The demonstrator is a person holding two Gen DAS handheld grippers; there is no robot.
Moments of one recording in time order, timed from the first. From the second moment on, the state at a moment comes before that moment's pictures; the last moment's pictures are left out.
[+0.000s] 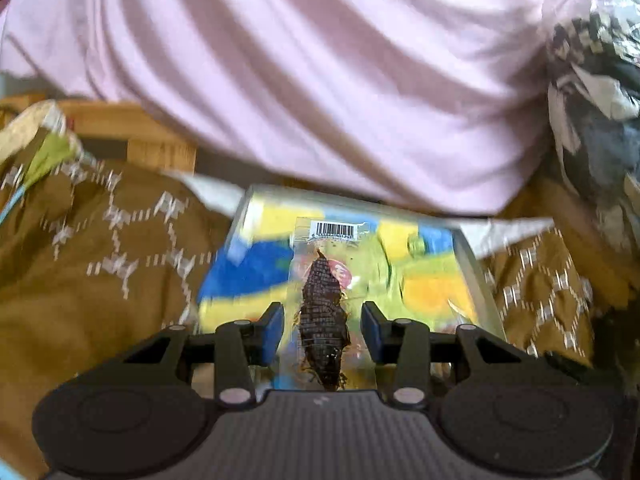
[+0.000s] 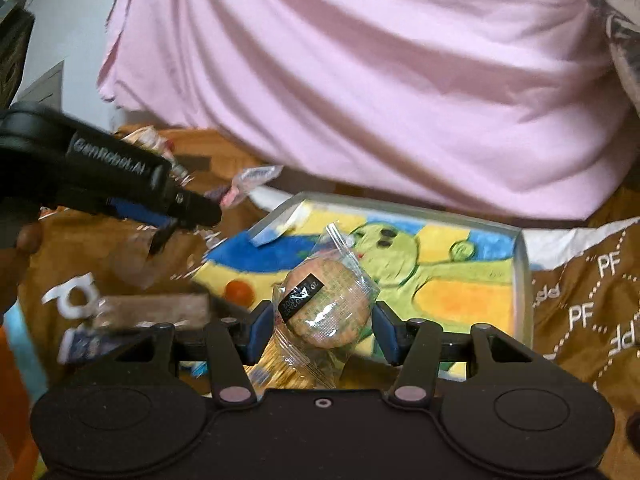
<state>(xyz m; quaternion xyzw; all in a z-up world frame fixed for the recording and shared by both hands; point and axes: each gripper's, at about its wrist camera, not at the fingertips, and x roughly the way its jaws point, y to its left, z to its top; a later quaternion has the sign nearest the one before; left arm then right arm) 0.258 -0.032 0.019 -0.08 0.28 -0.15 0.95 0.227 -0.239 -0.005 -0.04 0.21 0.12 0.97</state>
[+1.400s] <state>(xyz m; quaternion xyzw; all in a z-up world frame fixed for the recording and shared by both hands) 0.359 -0.053 -0.083 -0.09 0.30 -0.13 0.94 0.321 -0.227 -0.064 -0.04 0.28 0.08 0.96</state>
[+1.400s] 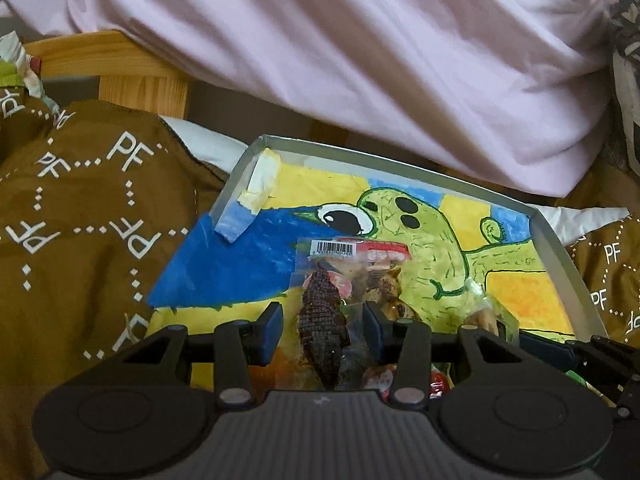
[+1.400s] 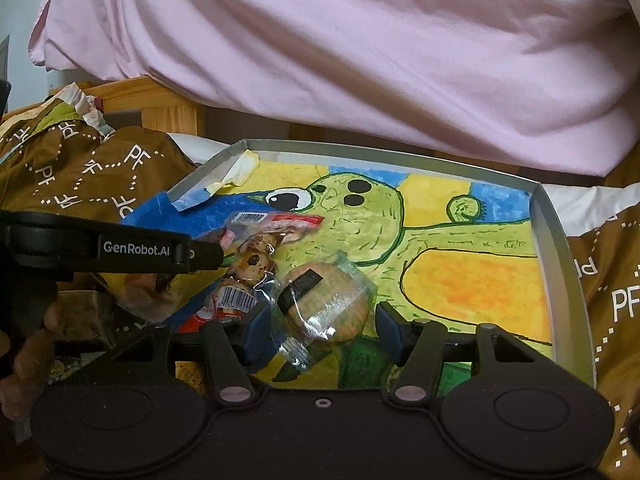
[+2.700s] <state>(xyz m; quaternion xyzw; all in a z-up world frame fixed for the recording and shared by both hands) 0.211 -0.019 0.059 -0.11 0.12 -0.08 0.98 0.173 -0.255 0.064 0.03 0.07 0.04 1.00</state>
